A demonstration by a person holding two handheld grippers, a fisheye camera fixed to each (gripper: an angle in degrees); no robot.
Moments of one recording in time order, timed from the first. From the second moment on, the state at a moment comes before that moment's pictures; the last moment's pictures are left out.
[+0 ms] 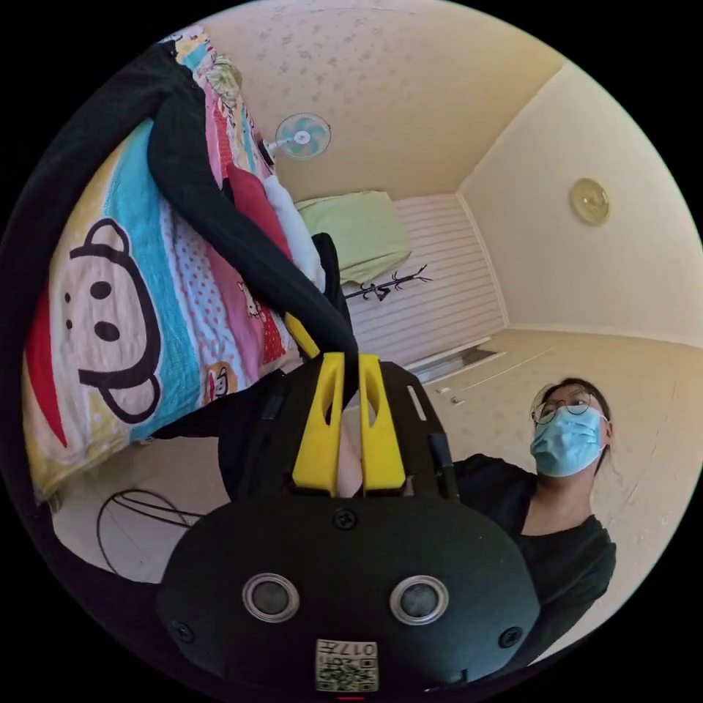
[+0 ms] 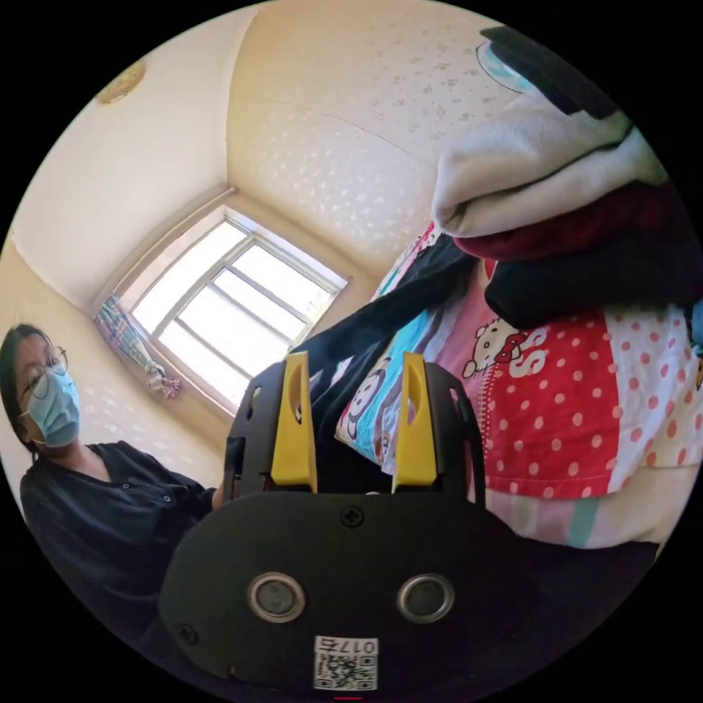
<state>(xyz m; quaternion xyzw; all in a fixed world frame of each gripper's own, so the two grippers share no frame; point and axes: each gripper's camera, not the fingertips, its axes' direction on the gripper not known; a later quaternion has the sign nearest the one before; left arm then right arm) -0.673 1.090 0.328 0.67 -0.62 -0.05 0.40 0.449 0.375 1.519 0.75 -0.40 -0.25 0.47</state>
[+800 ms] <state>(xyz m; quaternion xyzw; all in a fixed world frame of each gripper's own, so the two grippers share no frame) -0.811 1.067 0.267 0.56 -0.70 -0.31 0.33 0.288 0.238 1.511 0.57 -0.17 -0.19 0.78</state>
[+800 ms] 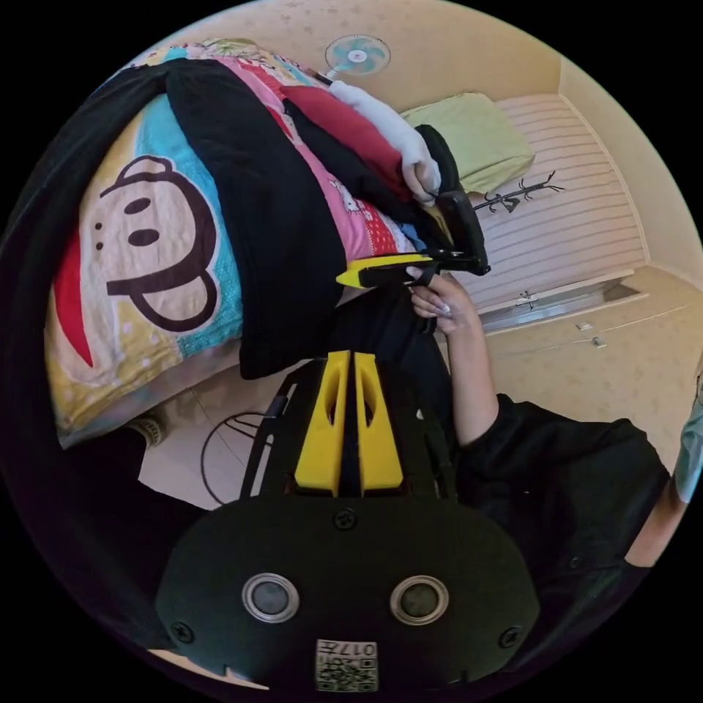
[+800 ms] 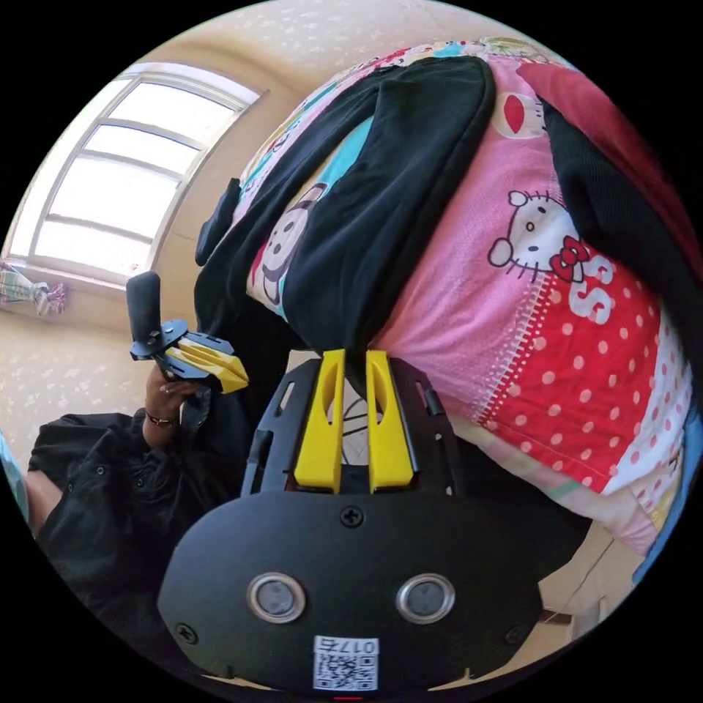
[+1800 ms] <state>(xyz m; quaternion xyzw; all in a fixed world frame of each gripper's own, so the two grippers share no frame) -0.668 1.167 0.346 0.73 -0.62 -0.15 0.26 0.128 0.200 1.545 0.58 -0.13 -0.30 0.75</state>
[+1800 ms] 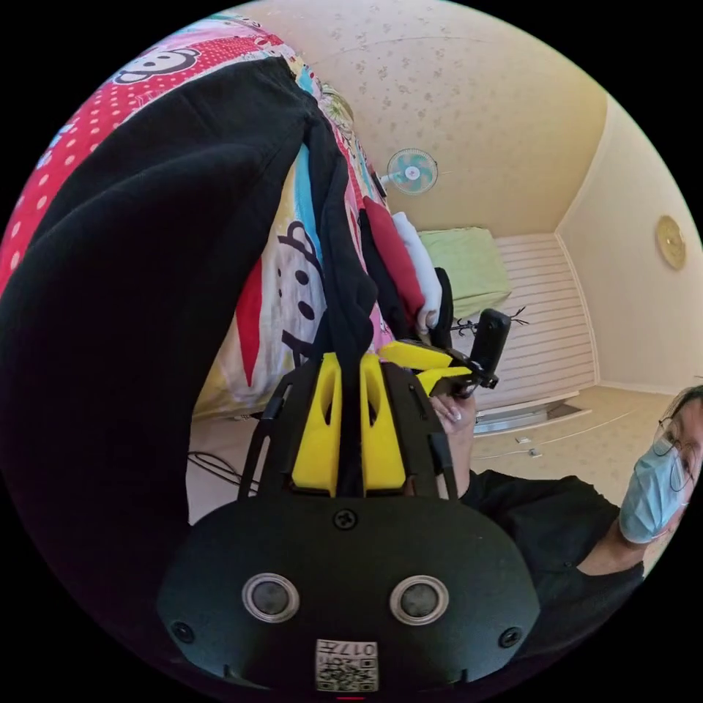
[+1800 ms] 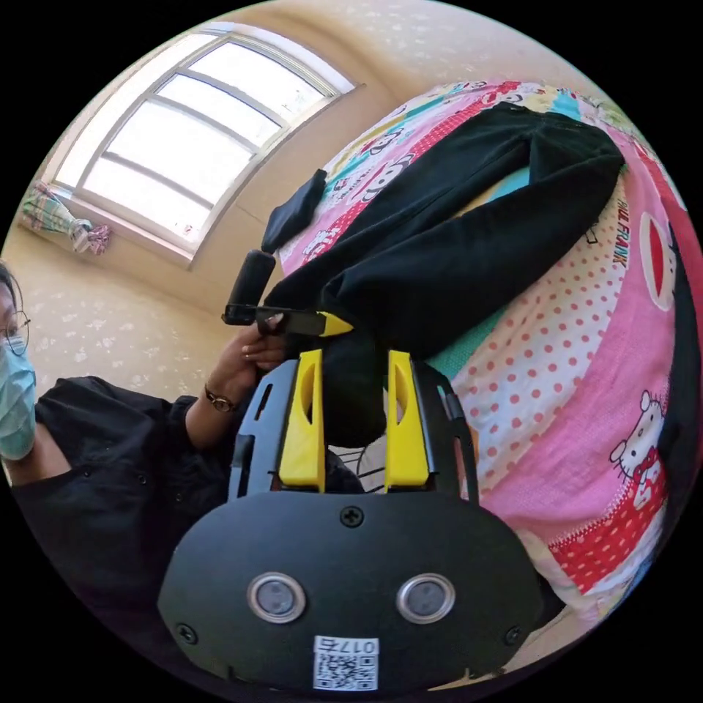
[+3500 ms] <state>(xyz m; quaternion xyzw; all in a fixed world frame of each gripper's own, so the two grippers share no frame) -0.529 1.133 0.636 0.81 -0.52 0.01 0.27 0.060 -0.066 1.250 0.70 -0.03 -0.12 0.70</state>
